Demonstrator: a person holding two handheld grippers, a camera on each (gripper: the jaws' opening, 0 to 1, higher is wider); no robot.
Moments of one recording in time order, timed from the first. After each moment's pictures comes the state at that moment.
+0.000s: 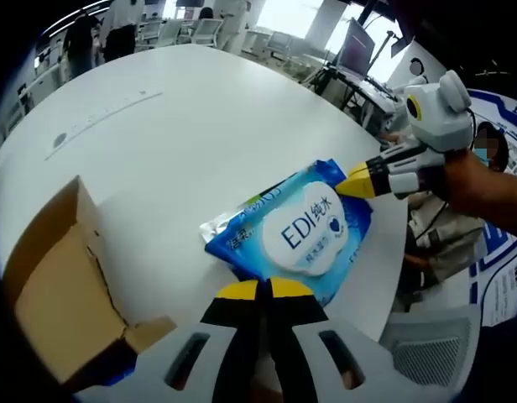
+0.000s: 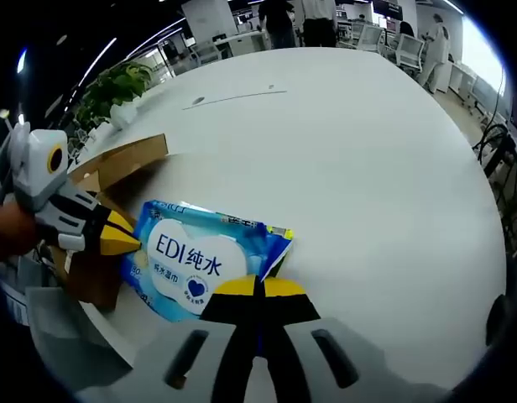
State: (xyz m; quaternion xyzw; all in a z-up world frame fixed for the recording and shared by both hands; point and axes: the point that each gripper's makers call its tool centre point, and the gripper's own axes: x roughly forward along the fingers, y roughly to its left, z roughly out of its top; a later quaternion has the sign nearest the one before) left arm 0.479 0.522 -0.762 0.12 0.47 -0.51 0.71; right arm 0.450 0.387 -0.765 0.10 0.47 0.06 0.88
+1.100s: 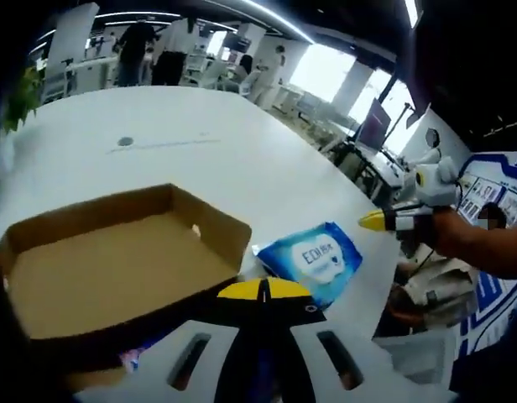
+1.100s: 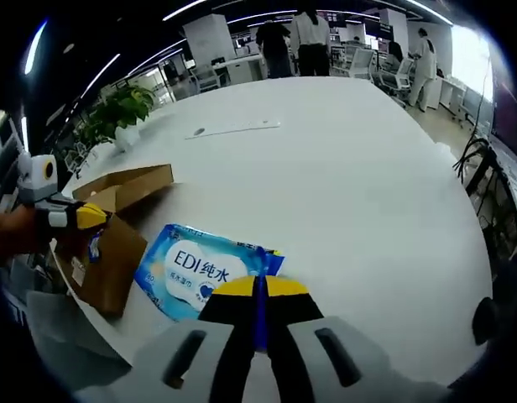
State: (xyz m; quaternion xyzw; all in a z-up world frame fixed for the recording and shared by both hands) left arm 0.514 0.610 -0.696 -0.04 0.39 -0.45 0.80; right arm 0.444 0.376 -0.713 0.09 0.40 0.04 0.91
